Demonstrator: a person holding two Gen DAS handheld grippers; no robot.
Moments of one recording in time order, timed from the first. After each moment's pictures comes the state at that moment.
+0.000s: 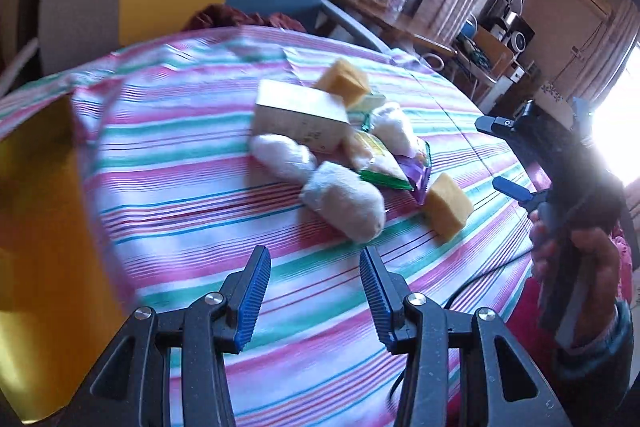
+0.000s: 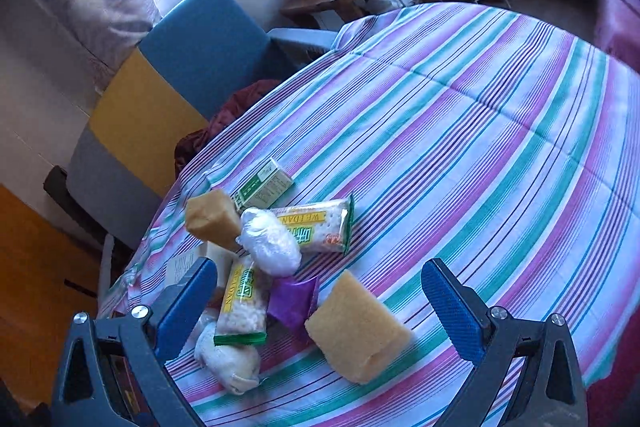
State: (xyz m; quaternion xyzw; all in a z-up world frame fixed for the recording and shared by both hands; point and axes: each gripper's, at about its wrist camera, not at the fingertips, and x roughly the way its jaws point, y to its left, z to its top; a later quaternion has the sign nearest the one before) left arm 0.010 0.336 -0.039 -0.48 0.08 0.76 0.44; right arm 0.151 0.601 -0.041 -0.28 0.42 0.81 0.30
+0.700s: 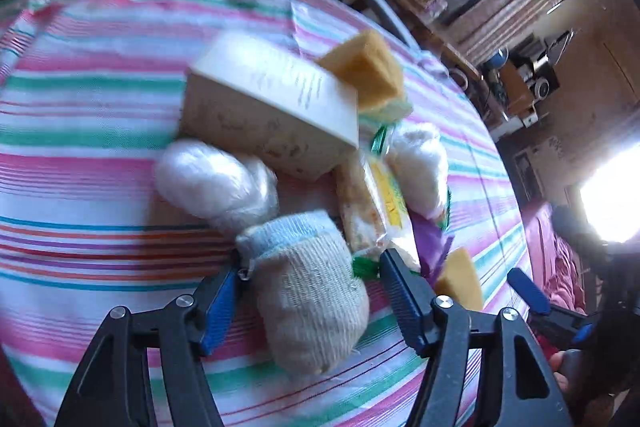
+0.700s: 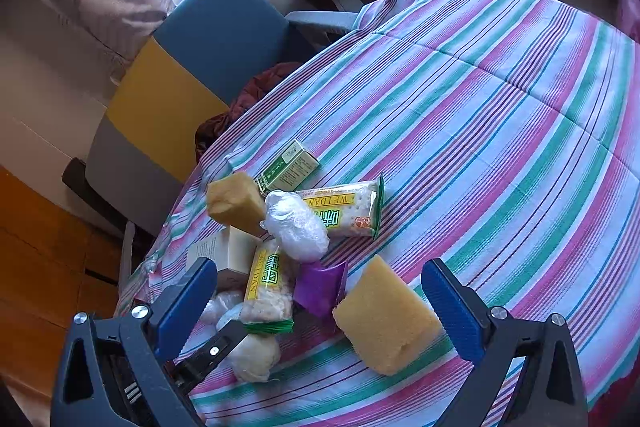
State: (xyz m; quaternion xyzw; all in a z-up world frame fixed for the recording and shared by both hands) left arm -0.035 0.424 -0.102 -0.56 -0.02 0.72 0.41; right arm 0.141 0.598 -0.048 -0.29 0.44 0.81 0.26
